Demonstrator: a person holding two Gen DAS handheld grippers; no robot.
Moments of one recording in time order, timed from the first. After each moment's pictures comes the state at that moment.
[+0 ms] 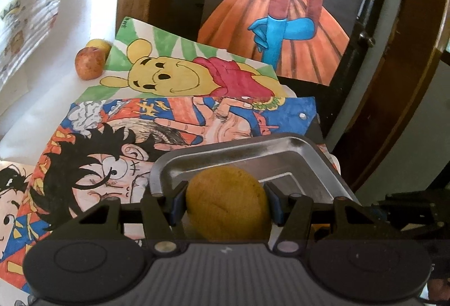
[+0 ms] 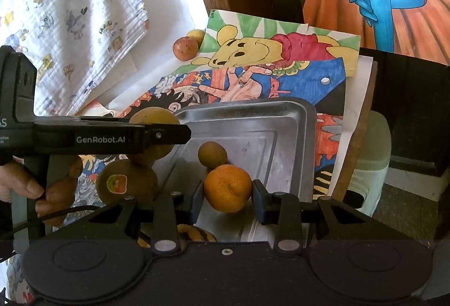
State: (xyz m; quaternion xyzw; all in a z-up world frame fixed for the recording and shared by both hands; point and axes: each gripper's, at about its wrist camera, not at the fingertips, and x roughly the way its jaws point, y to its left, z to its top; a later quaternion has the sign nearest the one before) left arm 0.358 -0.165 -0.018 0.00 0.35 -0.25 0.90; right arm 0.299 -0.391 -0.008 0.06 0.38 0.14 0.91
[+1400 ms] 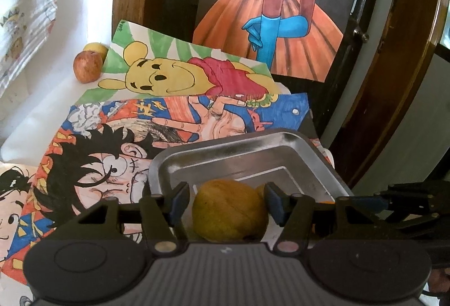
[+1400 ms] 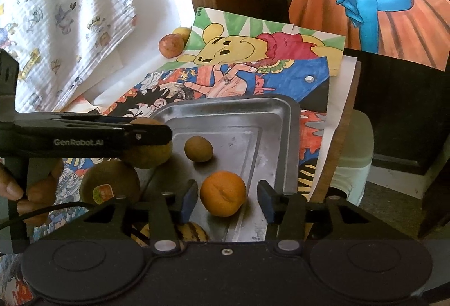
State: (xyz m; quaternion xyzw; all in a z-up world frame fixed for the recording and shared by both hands) left arm 0.347 -0.162 -0.012 0.01 0.34 -0.25 0.90; right arm 0.292 -0.390 -0.006 0.04 0.38 0.10 0.92
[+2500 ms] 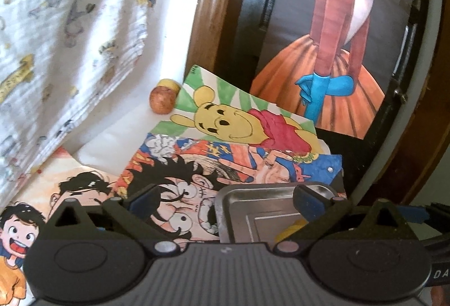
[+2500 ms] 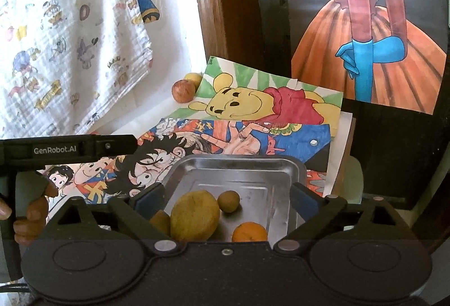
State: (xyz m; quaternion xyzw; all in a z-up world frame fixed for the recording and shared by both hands) left arm 0.308 -0.105 0.039 -0.06 0.28 -0.14 0.95; right arm 0.268 -0.360 0.053 0.02 0.30 0.09 0.95
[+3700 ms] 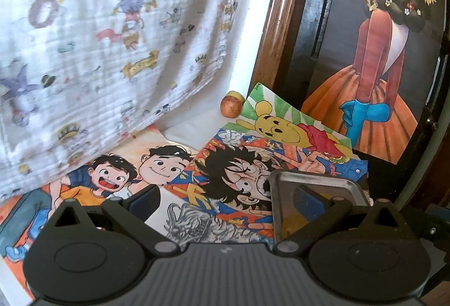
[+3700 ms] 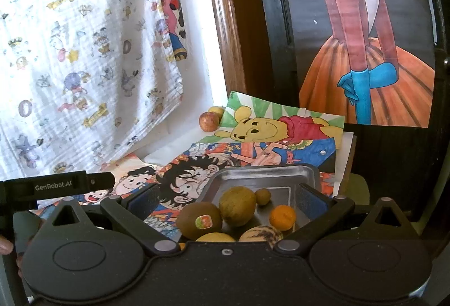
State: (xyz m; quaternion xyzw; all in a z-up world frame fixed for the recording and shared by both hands) left arm 0.181 -0.059 0.044 -0.10 0.24 -0.02 0.97; right arm 0.163 -0.335 0.068 0.04 0.21 0.10 0.97
